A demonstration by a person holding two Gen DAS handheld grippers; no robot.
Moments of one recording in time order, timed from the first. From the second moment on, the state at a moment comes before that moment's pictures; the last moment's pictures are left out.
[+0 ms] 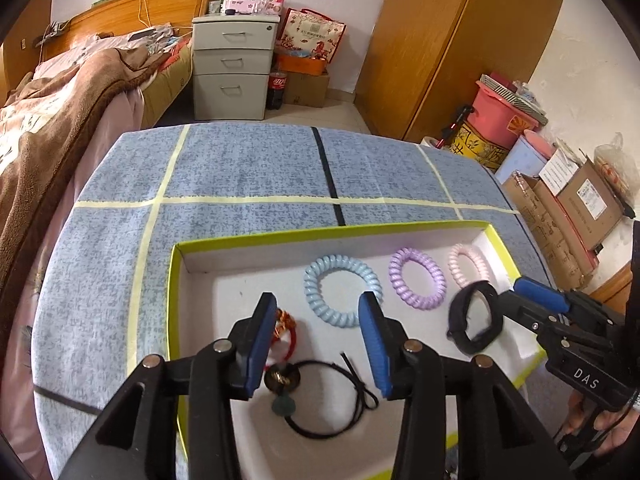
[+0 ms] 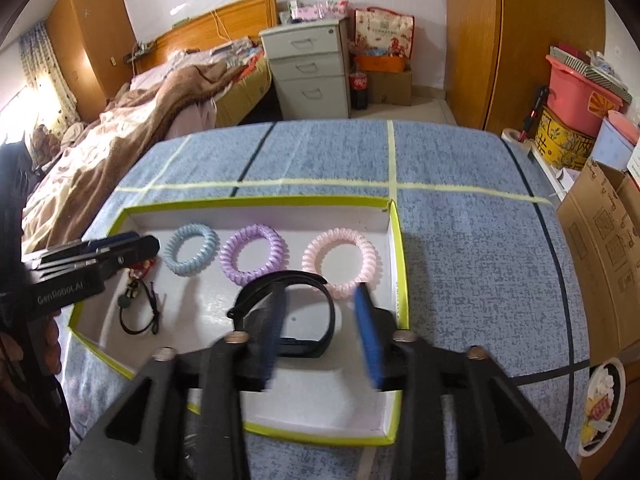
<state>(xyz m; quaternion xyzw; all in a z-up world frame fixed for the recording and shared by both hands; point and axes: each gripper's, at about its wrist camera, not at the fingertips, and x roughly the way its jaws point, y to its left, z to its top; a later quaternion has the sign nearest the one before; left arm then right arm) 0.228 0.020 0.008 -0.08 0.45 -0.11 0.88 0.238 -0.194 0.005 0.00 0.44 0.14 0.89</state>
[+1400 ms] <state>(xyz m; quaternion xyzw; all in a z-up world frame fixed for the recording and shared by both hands) 0.090 0.017 -0.003 -0.10 0.43 -0.17 0.88 0.121 -0.208 -0.002 0.04 0.42 0.16 0.89</state>
